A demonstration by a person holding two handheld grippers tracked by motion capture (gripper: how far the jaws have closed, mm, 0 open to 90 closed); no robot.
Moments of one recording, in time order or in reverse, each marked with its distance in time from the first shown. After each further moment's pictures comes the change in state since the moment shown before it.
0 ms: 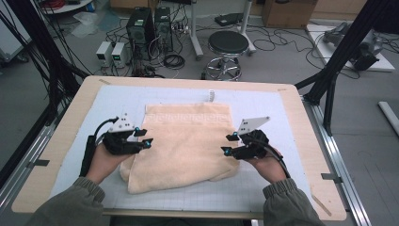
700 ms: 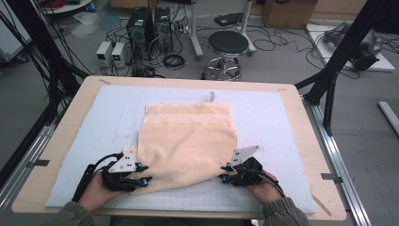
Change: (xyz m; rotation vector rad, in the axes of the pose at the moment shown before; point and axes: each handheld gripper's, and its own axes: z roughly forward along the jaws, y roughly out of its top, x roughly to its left) left arm -0.049 -0.053 -0.005 0.118 -0.159 0.139; right arm 0.047 -0.050 0.028 0.096 0.117 -0.056
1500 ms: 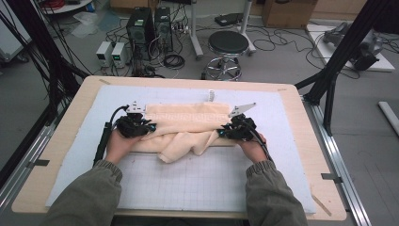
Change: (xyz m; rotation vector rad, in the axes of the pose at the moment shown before) left arm 0.131 0.048 0.047 -0.046 0.255 -0.322; right arm -0.121 0.042 0.020 -0.074 -0.162 0.205
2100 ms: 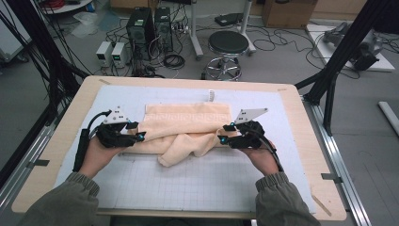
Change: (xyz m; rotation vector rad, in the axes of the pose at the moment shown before) left arm -0.025 -0.014 -0.077 -0.061 -0.035 0.149; right arm 0.047 0.009 -0.054 -0.098 0.015 -0.101
